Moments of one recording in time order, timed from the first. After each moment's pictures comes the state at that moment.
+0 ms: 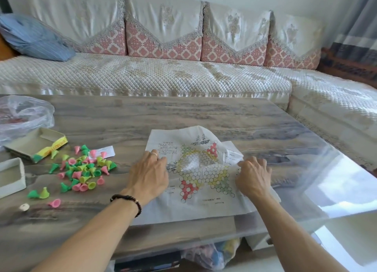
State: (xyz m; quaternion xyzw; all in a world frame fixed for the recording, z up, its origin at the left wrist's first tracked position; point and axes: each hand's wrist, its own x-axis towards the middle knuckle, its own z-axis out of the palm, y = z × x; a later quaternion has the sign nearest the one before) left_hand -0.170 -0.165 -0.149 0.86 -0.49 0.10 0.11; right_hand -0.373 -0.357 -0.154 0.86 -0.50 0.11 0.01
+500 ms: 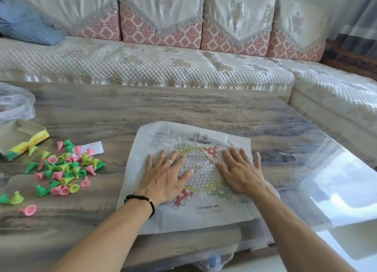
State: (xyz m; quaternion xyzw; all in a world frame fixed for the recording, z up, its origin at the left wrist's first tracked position) left_hand -0.177 -0.213 -0.192 0.84 -0.53 -0.05 0.10; right_hand -0.350 -0.384 -0.172 0.92 -0.39 -0.03 0.00
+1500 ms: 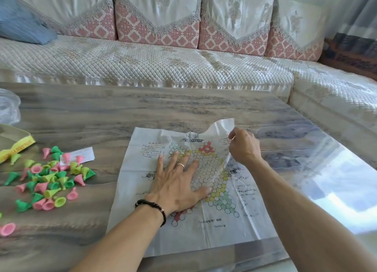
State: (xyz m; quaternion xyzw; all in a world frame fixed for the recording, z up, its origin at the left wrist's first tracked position) left_hand -0.192 -0.243 -0.191 0.82 -0.57 -0.04 0.07; right_hand -0.293 -0.449 -0.145 0.86 -0.46 0.21 -0.09
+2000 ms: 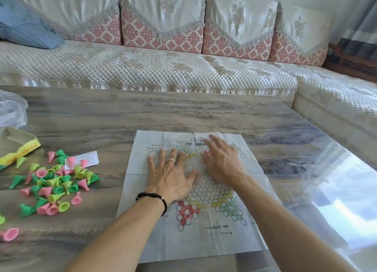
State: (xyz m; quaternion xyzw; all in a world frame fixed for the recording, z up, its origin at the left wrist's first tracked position) left_hand -0.165 -0.255 -0.186 0.88 -0.47 -0.04 0.07; right_hand -0.272 -0.399 -0.170 0.95 -0.28 0.14 -0.05
